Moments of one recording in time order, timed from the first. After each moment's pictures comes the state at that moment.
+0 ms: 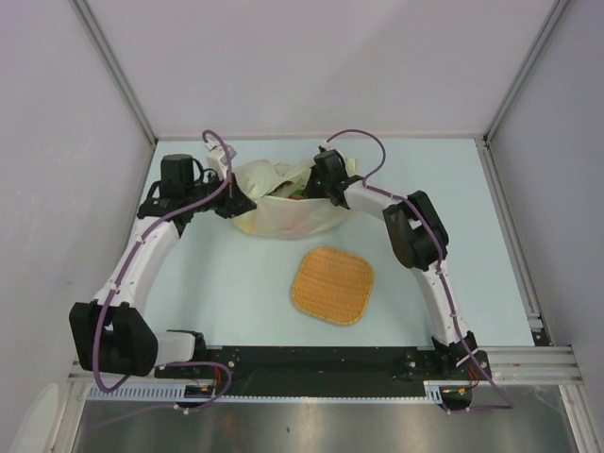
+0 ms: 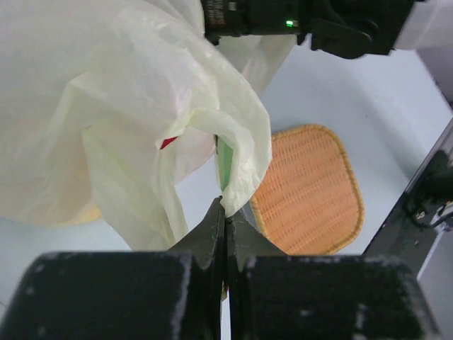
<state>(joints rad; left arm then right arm) -0.11 1.28 1.11 -0.47 0.73 0.01 0.57 2.36 1.79 -0.08 -0.03 0.67</state>
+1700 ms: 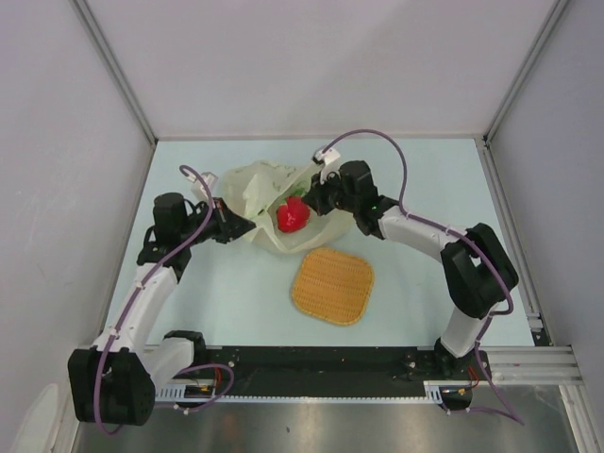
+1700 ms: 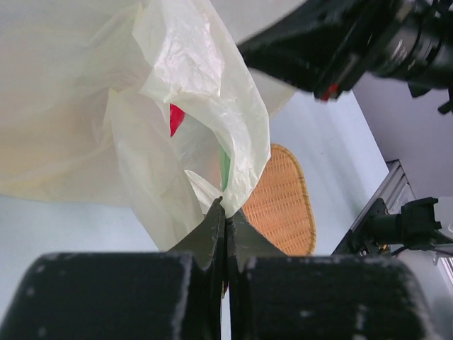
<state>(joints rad) -0.06 1.01 0.70 -0.12 0.75 -0.37 0.66 1.74 1.18 0.21 -0.31 0.15</state>
